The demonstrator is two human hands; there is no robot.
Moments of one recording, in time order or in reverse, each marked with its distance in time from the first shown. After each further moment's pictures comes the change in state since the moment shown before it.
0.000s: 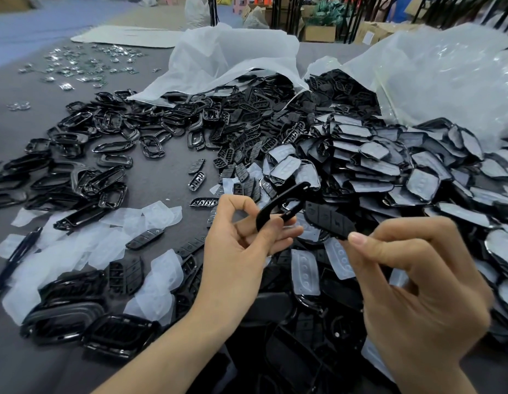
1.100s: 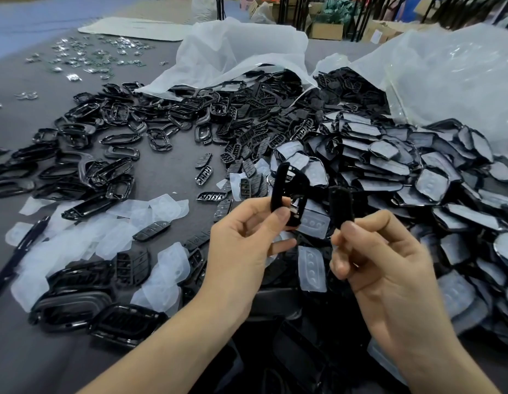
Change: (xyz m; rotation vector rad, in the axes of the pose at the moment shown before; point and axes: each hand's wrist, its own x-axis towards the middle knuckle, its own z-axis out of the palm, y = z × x) left_hand 0.000 0.003 0.003 -0.136 0.068 -0.094; right_hand 0.003 -0.002 0.006 1.055 -0.175 1.112
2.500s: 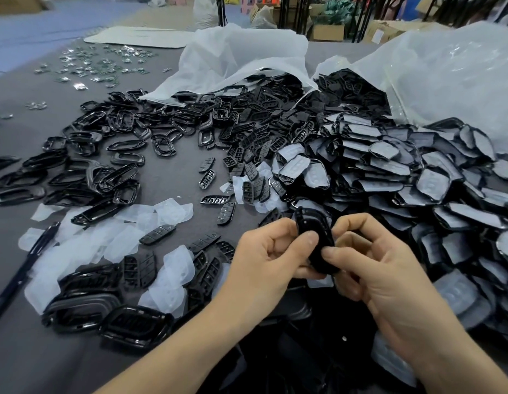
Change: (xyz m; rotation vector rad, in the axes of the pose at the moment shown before) left_hand -0.009 -0.003 0.003 0.141 -0.291 -0.046; right_hand 0.007 0.004 -0.010 -0.233 -0.081 0.149
